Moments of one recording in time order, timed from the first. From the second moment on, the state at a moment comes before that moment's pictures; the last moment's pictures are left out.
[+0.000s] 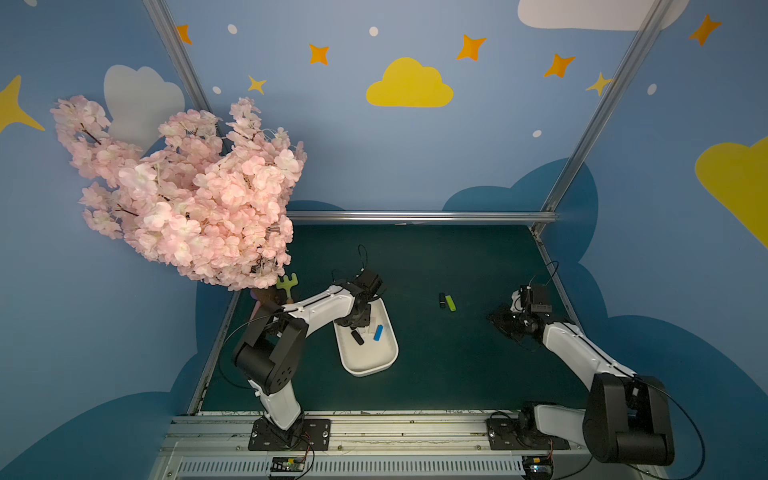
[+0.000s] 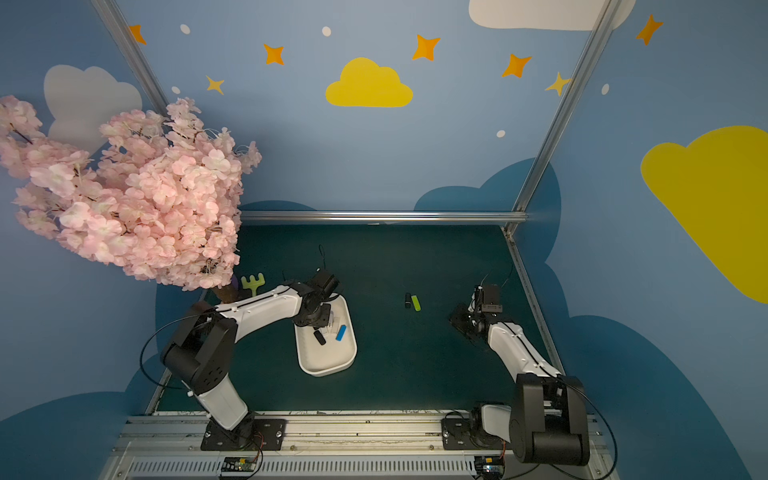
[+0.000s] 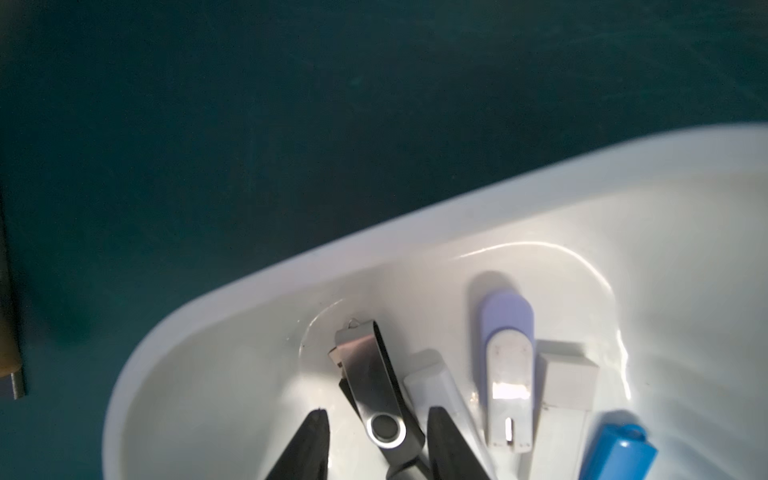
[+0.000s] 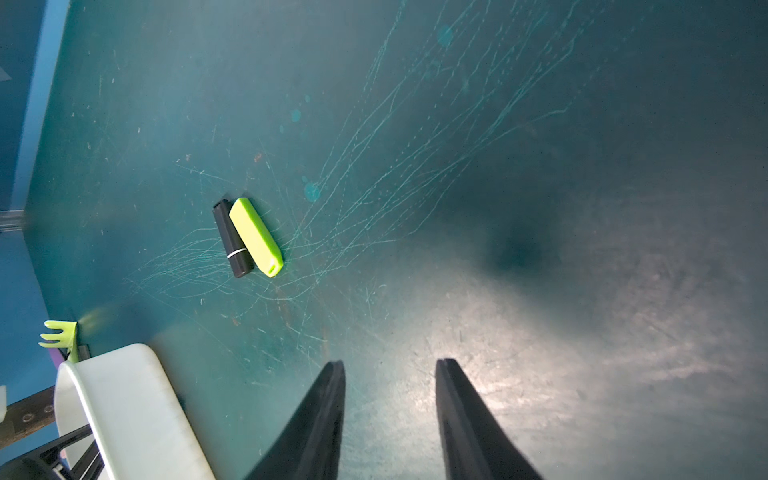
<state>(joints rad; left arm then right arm) -0.54 1.74 1.10 -0.74 -0.26 -0.48 0.03 1.26 0.64 -0.40 -0.27 0.62</state>
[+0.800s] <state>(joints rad) -0.69 0.85 0.93 -1.00 -0.06 -0.46 0.35 1.67 1.12 -0.63 -0.22 0.38</state>
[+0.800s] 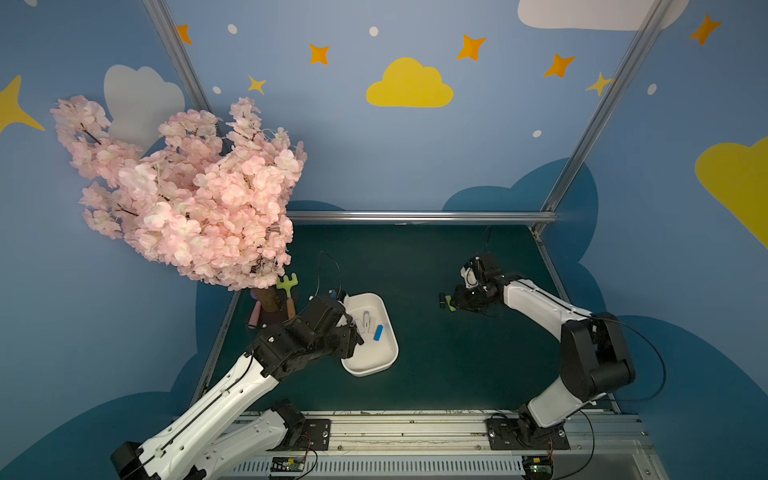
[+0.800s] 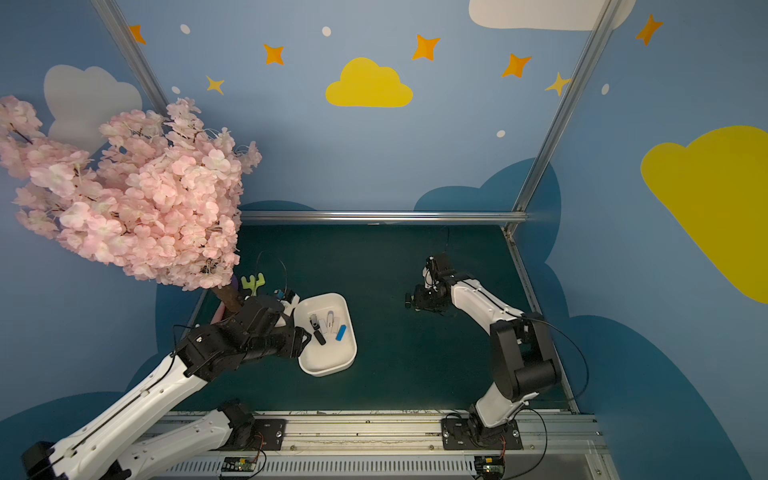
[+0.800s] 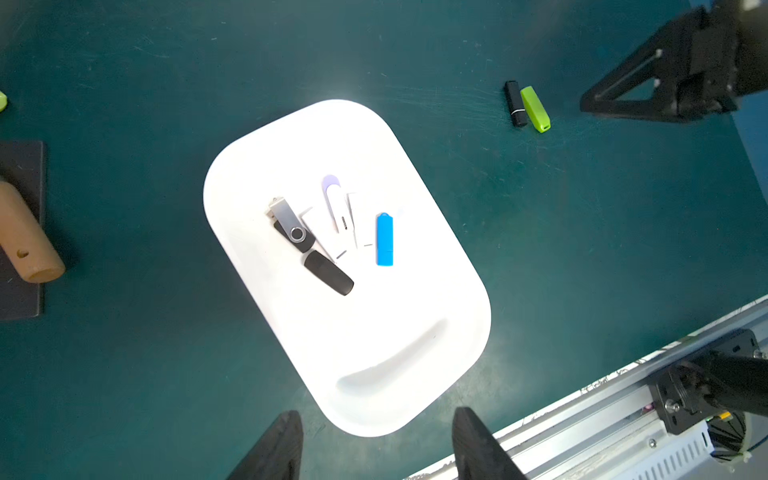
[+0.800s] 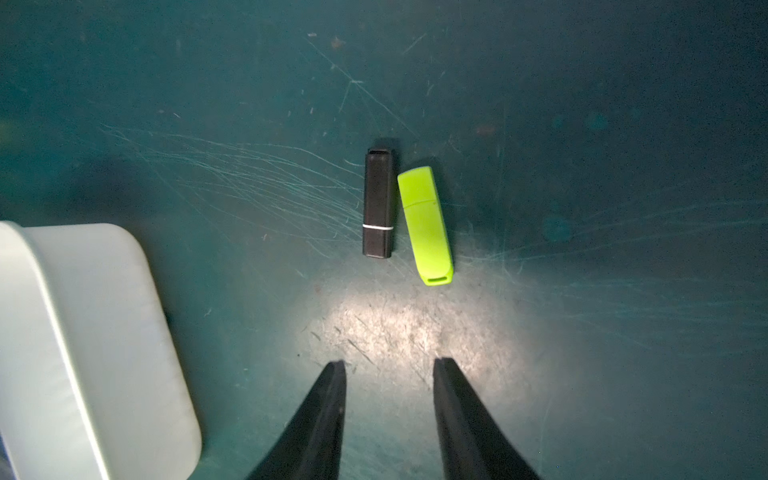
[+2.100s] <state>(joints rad) -0.59 0.82 0.93 -0.99 -0.04 -0.44 0.44 2.12 1.57 -0.94 0.03 0.21</state>
